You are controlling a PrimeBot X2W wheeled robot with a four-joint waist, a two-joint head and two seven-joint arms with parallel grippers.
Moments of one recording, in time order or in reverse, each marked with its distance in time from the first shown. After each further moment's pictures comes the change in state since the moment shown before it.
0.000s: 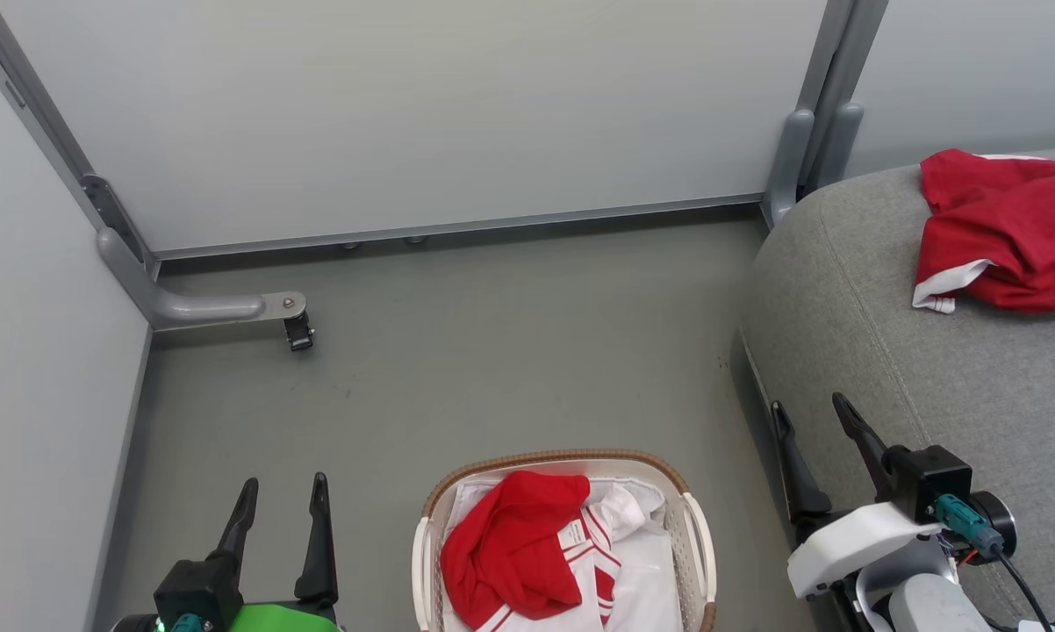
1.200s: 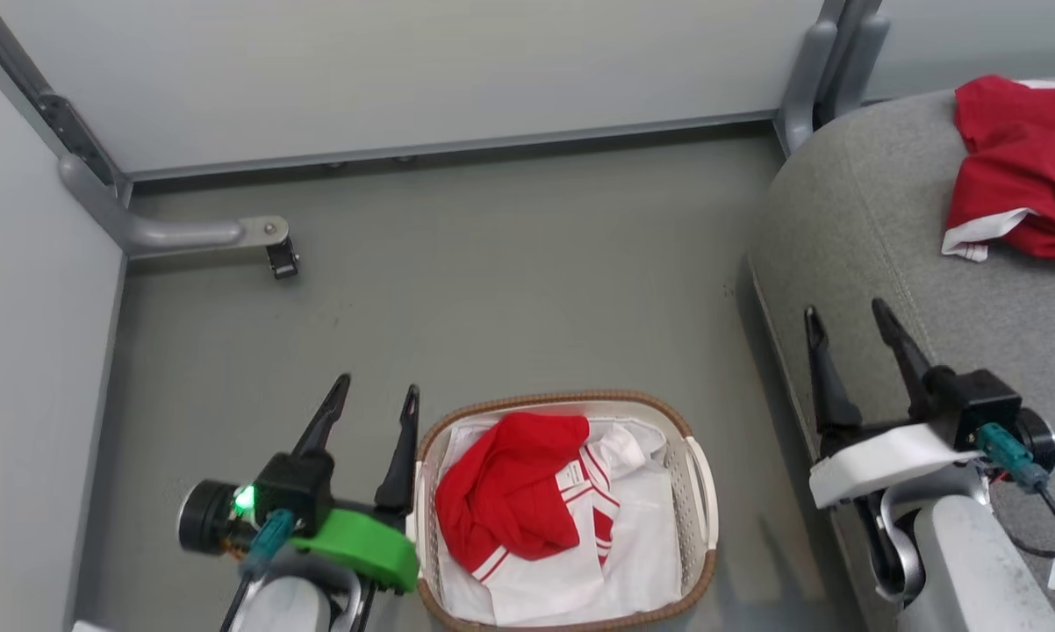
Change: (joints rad) left arm -0.186 0.000 -0.141 0.065 0.085 -0.026 0.000; right arm -0.095 0.000 -0.060 -0.067 -0.033 0.000 0.000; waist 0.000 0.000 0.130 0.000
